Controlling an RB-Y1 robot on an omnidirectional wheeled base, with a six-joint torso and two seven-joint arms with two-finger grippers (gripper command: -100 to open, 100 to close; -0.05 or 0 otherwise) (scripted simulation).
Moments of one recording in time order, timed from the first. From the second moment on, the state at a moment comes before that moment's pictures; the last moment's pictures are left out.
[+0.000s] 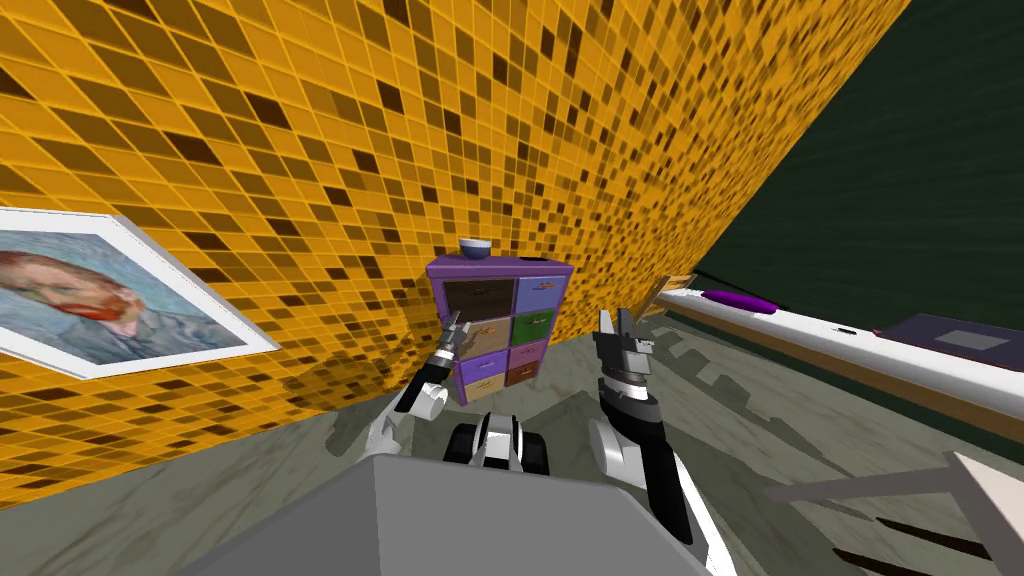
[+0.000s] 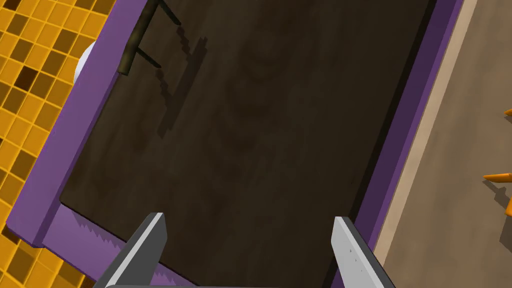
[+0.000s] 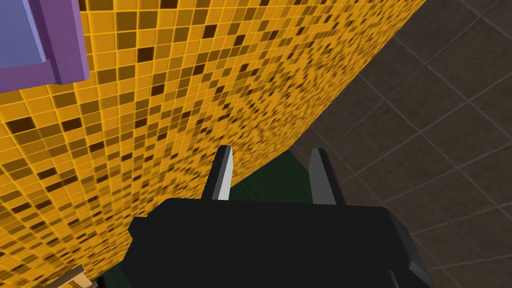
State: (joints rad) left arm 0.19 0.20 -0.17 -1.72 0.28 -0.44 0.10; right arm 0.46 -0.04 0.00 -2.34 0.09 -0.54 -0.12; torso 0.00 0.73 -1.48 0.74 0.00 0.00
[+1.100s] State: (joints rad) left arm 0.02 0.17 -0.24 -1.45 0.35 -0.48 0.08; right arm 0.46 -0.04 0.00 -2.34 0.09 -0.54 -0.12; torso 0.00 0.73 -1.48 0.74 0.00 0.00
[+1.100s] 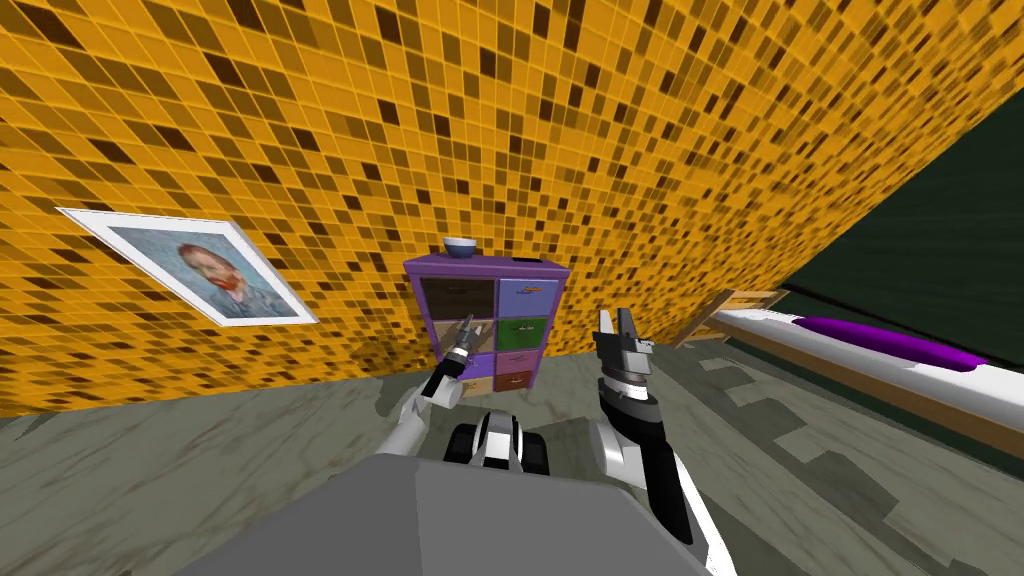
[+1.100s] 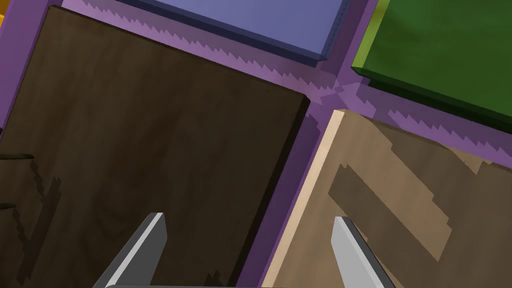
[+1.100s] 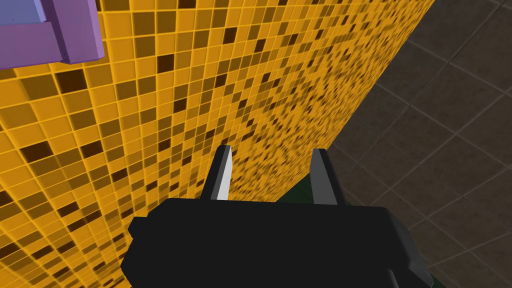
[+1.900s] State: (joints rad) left arm -0.11 0.14 -0.30 -1.22 0.41 -0.51 0.06; right arm 0.46 -0.04 0.00 -2.34 0.09 -0.54 -0.12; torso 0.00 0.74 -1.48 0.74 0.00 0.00
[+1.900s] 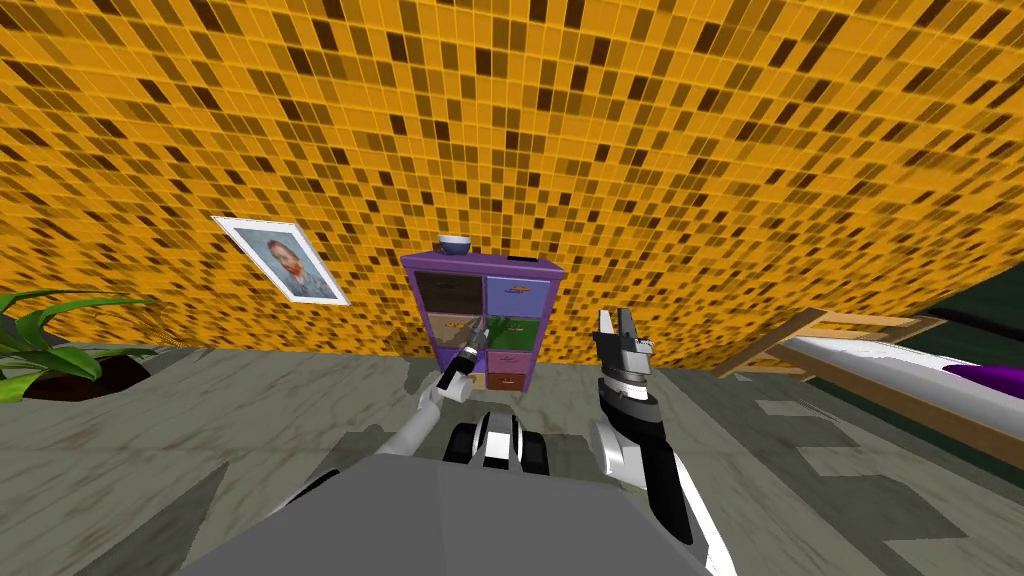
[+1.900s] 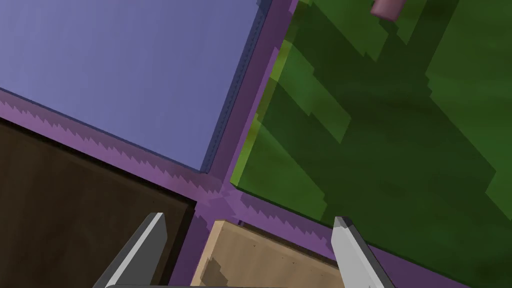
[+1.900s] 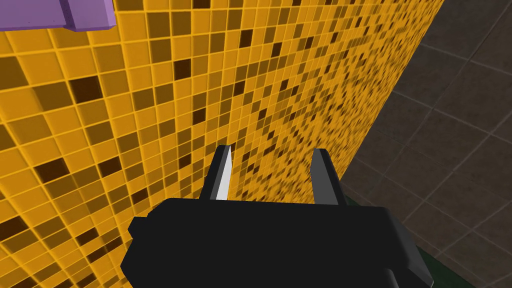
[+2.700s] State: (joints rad) left arm -0.23 0.10 -0.35 -1.02 0.47 -0.53 0.05; right arm 0.46 -0.04 0.00 -2.34 0.09 -0.54 -0.12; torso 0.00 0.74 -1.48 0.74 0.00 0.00
